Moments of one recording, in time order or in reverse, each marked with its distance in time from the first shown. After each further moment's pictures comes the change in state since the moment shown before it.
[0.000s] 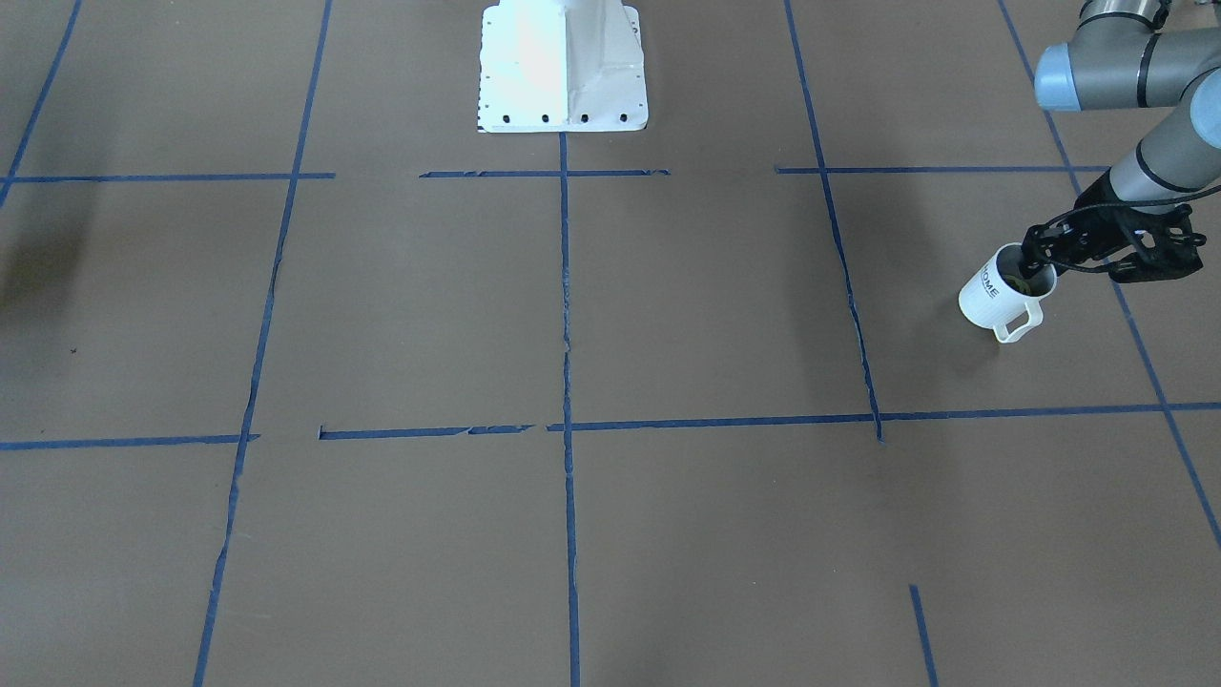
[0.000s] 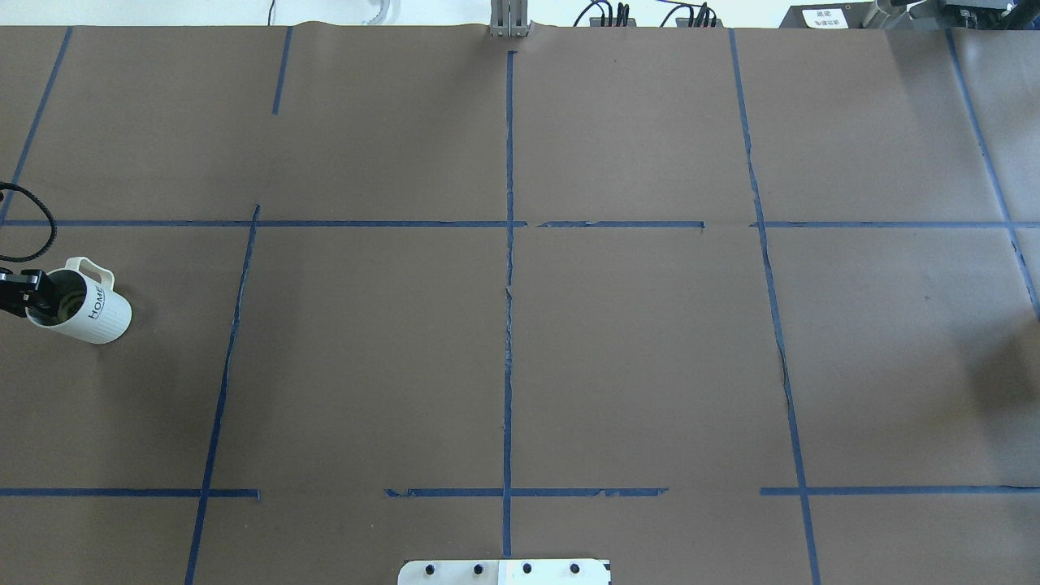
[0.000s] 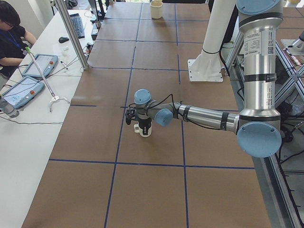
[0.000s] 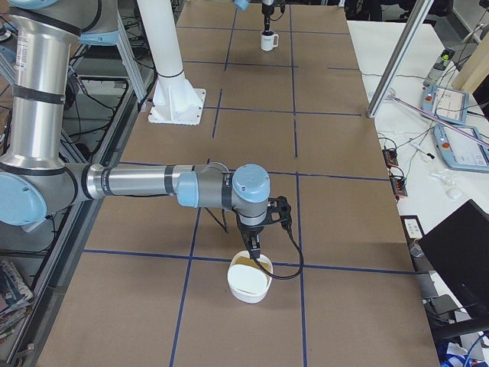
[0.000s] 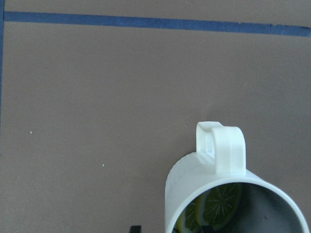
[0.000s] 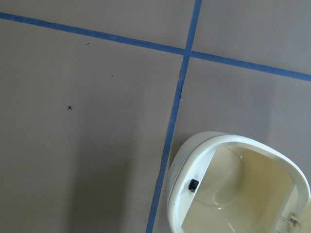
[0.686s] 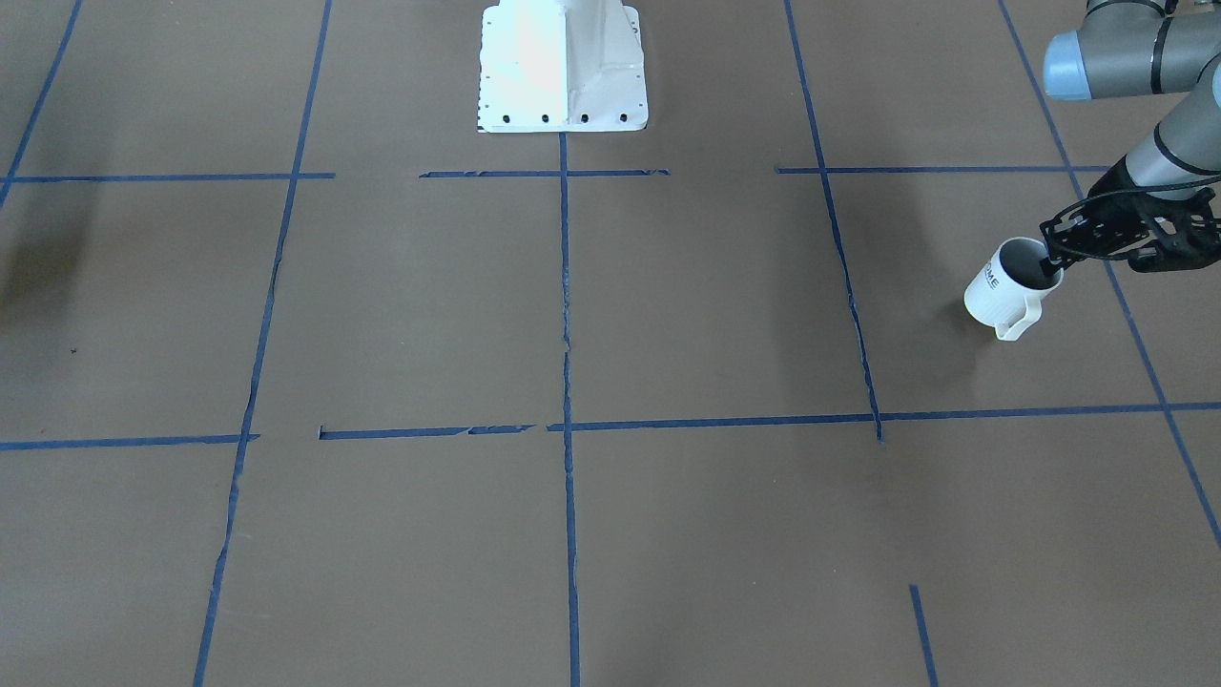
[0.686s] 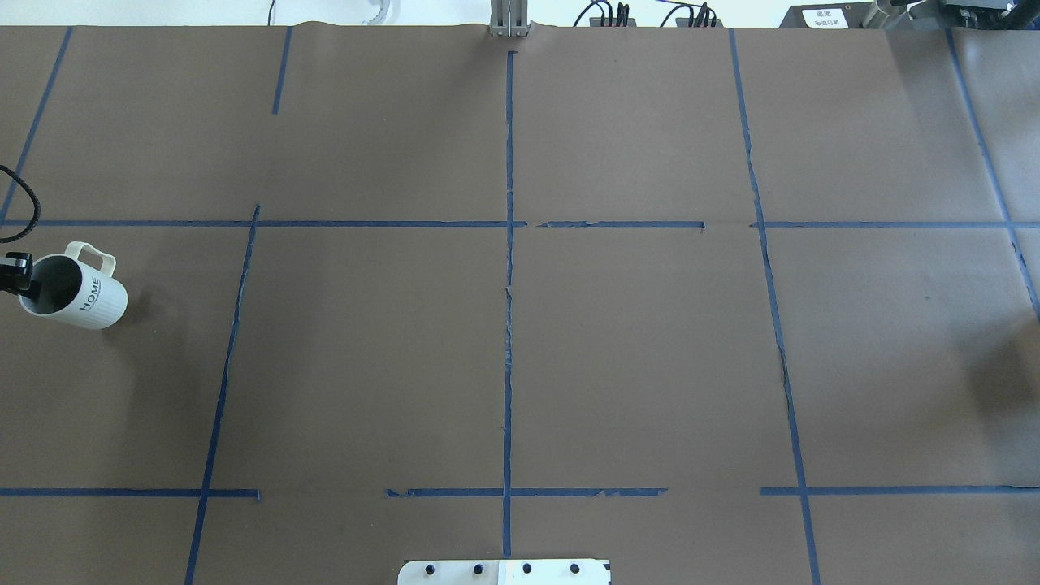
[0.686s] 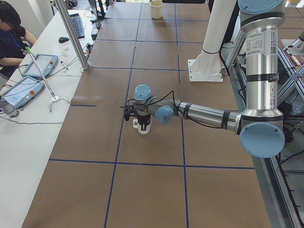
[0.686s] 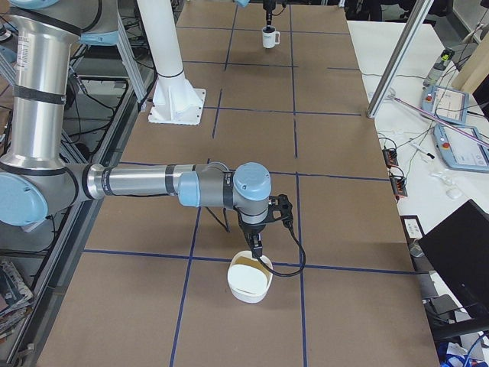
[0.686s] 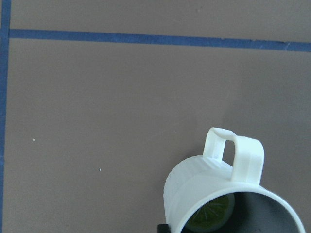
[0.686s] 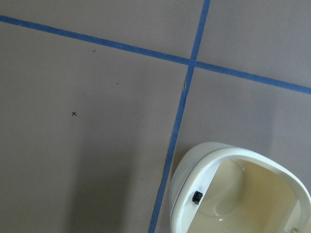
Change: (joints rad) left arm -0.047 -0.009 -0.053 0.018 -0.001 -0.001; right arm -0.009 0.002 0.000 0.052 0.001 0.004
